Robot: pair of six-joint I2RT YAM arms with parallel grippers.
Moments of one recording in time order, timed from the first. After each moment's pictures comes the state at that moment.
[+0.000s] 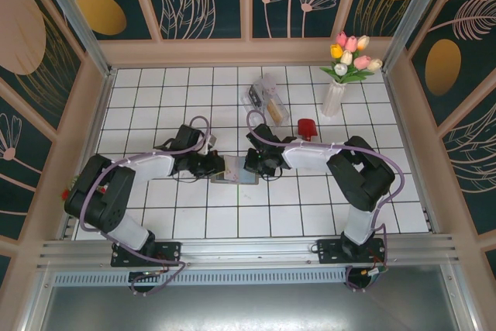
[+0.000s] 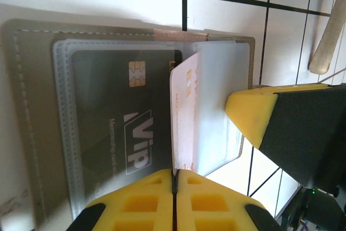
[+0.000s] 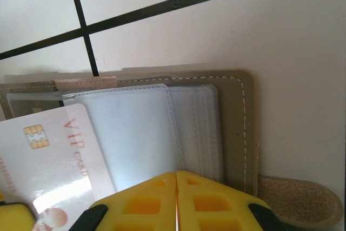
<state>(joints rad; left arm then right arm) -0.44 1.57 0.70 -0.15 0.58 -0.68 0.80 1.81 1.01 -0.29 -0.16 0.99</state>
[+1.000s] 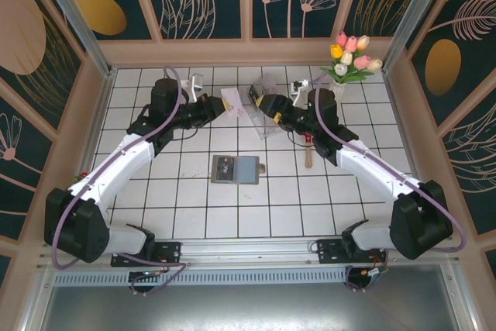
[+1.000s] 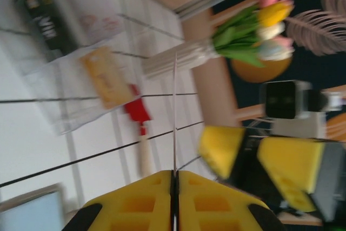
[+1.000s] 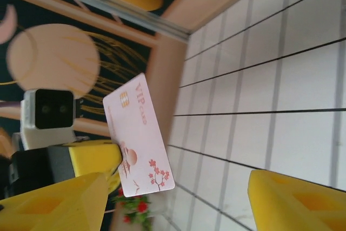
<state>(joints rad) -0.40 1.36 1.07 -0.08 0.60 -0.90 0.50 1.33 0.92 0.20 -0.49 1.02</state>
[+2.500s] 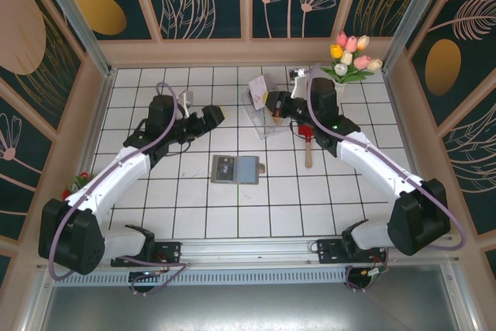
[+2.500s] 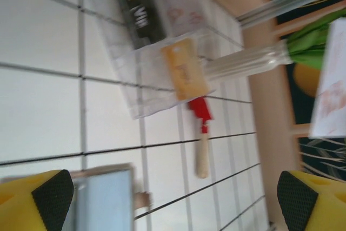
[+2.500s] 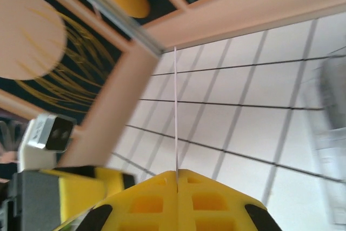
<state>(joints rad) -0.37 1.26 0.87 -0.17 0.40 -0.83 0.50 1.35 1.06 -0.01 -0.35 0.58</state>
